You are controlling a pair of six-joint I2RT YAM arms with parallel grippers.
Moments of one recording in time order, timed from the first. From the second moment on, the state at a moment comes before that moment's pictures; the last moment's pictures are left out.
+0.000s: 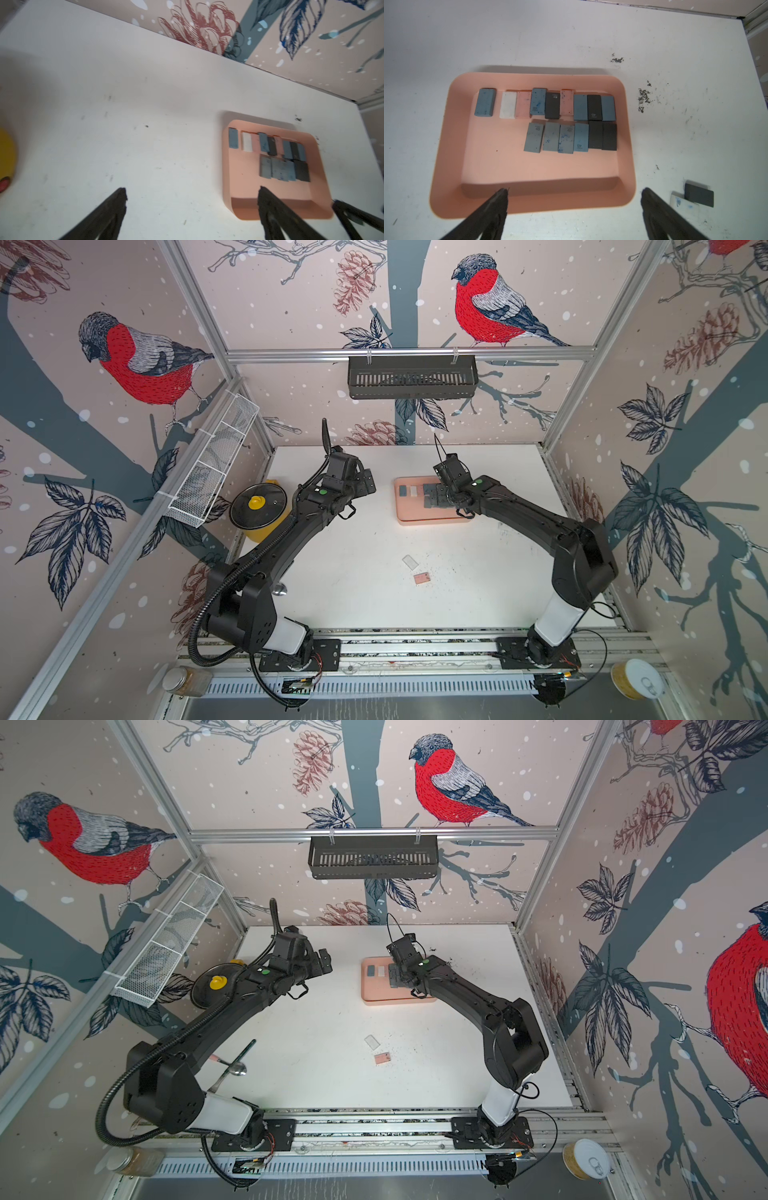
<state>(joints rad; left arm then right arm) -0.38 1.46 1.22 -0.49 -0.25 -0.52 0.62 1.72 1.36 -0.60 0.37 0.40</state>
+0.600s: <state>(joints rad) -0.52 1.32 0.95 -0.56 0.03 -0.74 0.63 1.50 1.19 -0.61 0.29 0.42</state>
